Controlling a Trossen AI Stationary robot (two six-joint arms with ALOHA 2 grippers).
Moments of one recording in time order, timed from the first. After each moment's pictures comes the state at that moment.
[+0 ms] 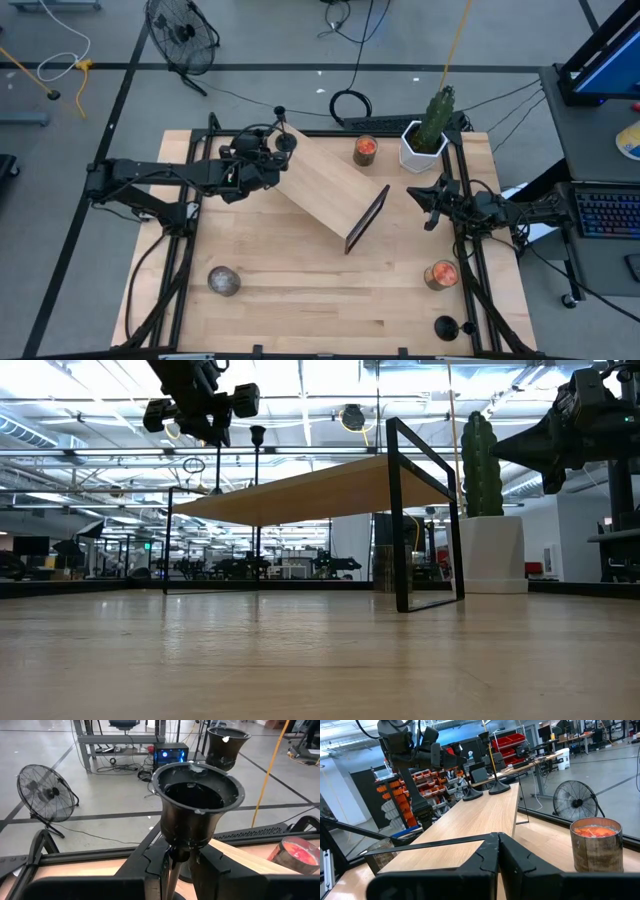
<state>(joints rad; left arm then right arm) 0.09 1.32 1.07 -0.57 -1.12 -0.90 0.11 0.01 0.07 0.01 0.50 0.29</state>
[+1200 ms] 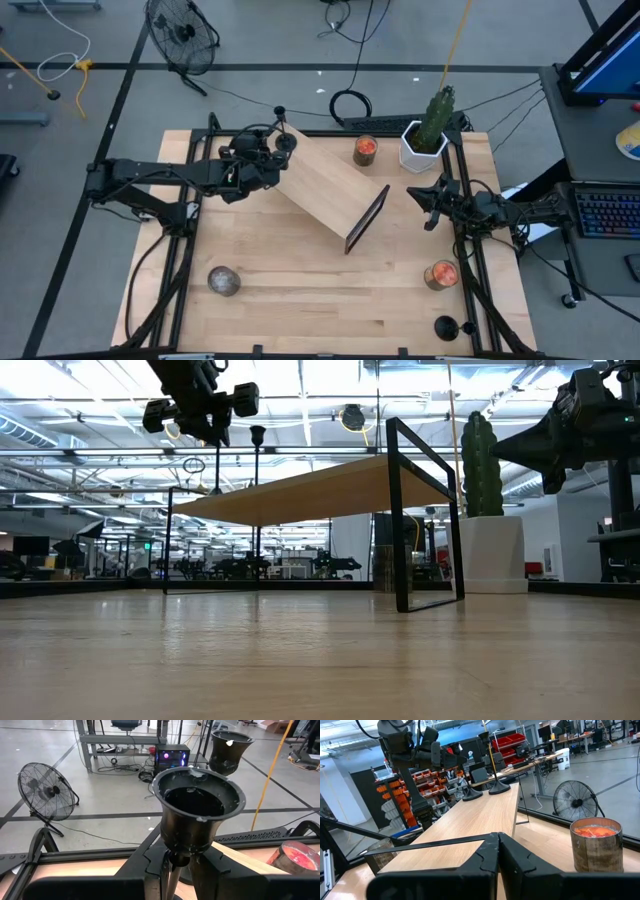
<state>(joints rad) 0.09 1.32 1.07 -0.58 -1.13 -0.93 0.11 0.01 0.07 0.01 0.50 0.29</state>
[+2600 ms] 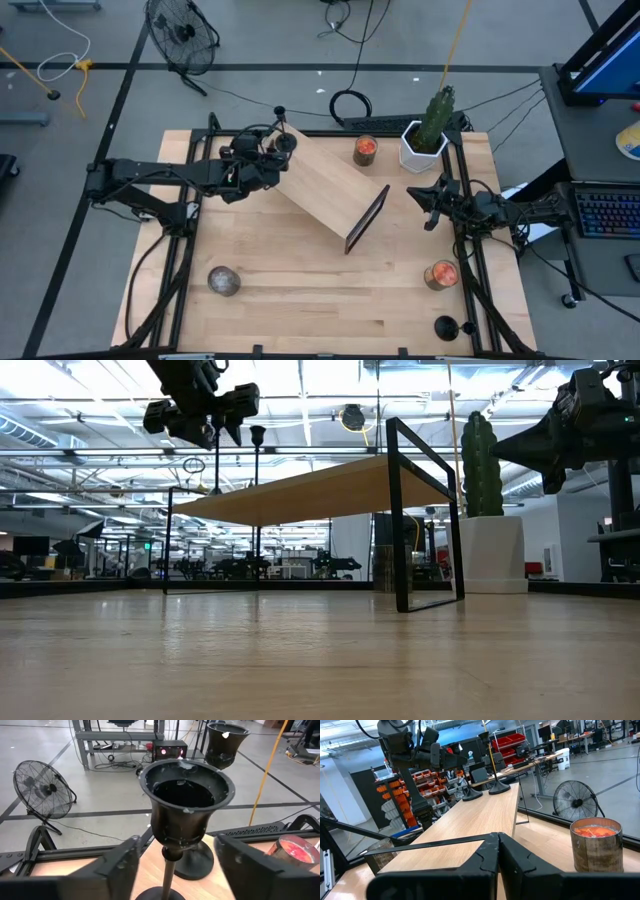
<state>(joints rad) 0.09 1.32 1.07 -0.58 -1.10 -0.92 0.11 0.01 0.07 0.01 0.50 0.29</state>
